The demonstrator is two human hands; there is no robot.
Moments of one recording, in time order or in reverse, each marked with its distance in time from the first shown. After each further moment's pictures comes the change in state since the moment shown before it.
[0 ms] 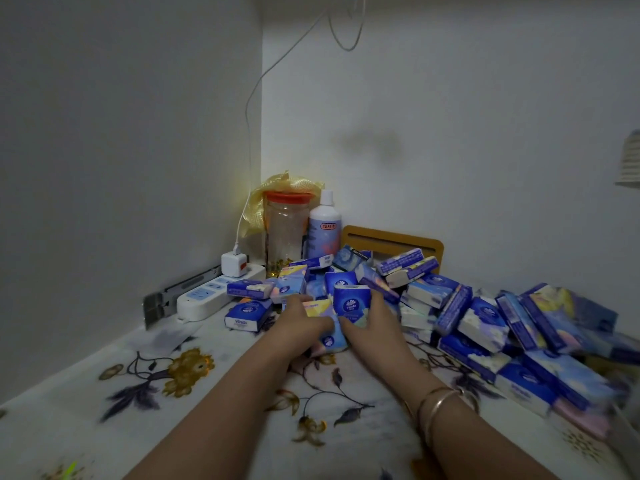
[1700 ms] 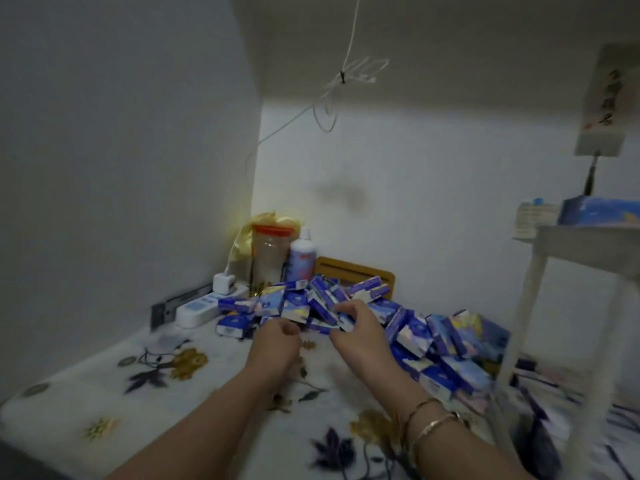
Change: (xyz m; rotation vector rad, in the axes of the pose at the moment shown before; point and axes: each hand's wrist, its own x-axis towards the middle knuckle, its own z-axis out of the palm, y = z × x) left_hand -0.074 0.004 0.012 0.151 0.268 0.226; right_hand -0.093 -0.086 -0.078 0.056 -0.020 0.033
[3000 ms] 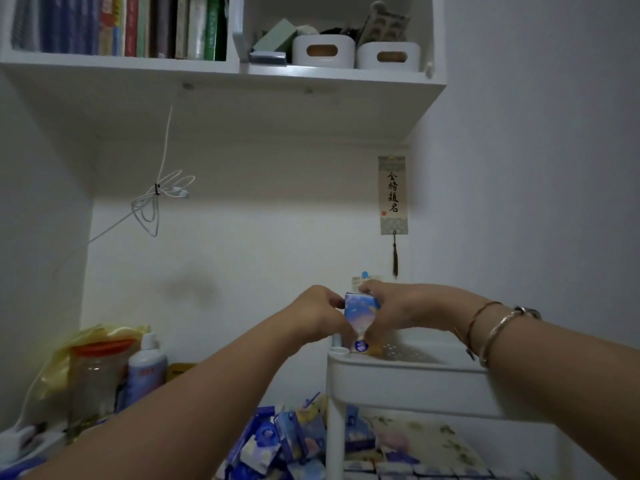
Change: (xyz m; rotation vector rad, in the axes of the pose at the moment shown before) left_hand -0.055 0.317 0.099 0.111 -0.560 0.511; right_hand 0.021 -0.057 -0.341 -0.721 -0.117 0.148
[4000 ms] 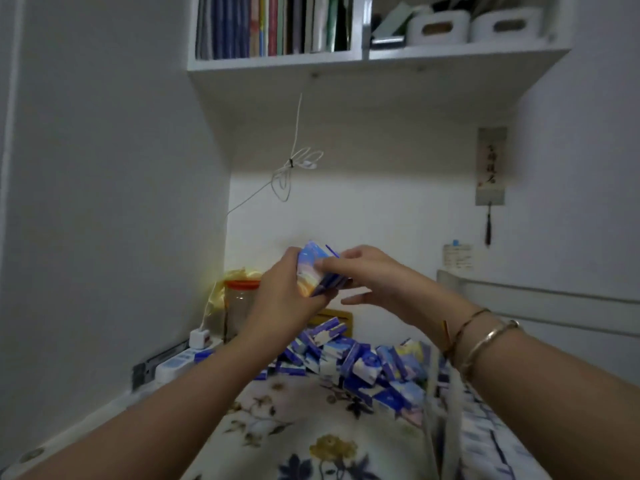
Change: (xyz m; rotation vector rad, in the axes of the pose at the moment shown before) left_hand -0.185 -0.113 -0.083 0.096 0.698 0.237; right_hand -0.076 -0.190 0.105 0.805 -0.007 -0.277
